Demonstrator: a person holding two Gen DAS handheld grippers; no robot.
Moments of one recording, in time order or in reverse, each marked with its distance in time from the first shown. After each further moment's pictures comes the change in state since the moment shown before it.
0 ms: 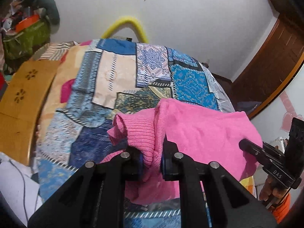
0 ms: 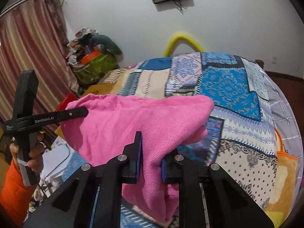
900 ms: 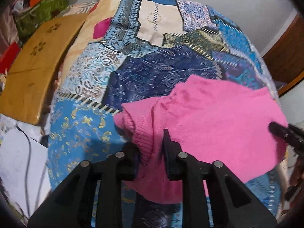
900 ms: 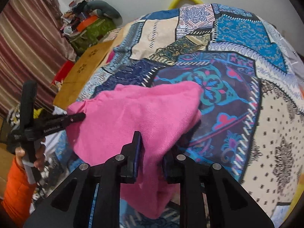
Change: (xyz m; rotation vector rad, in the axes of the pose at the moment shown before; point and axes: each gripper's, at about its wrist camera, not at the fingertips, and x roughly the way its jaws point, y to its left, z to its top) left arm 0.062 0.097 -0.115 -0.013 0.223 0.195; right arm 0.084 0.022 -0.080 0.031 0.261 -0.002
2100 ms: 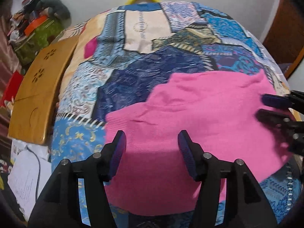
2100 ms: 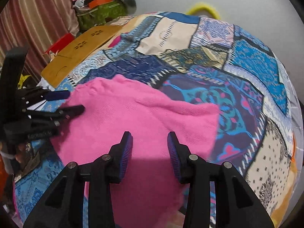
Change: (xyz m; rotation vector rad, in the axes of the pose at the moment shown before) left arm 0.010 -0.038 -0.003 0.134 -0.069 0.100; right arm 0.034 0.026 0.011 -0.253 0.021 -0.141
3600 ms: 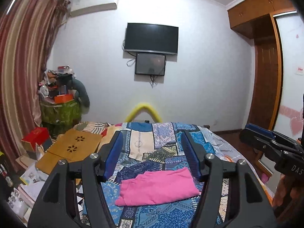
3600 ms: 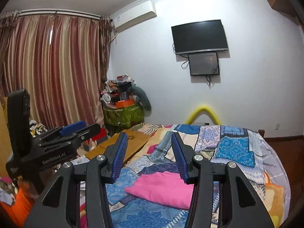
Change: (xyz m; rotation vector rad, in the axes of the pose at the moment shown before) left arm -0.356 -0.040 -0.087 -0.089 -0.841 -0.022; right arm -0.300 0.110 -0.065 0.002 -0.801 0.050
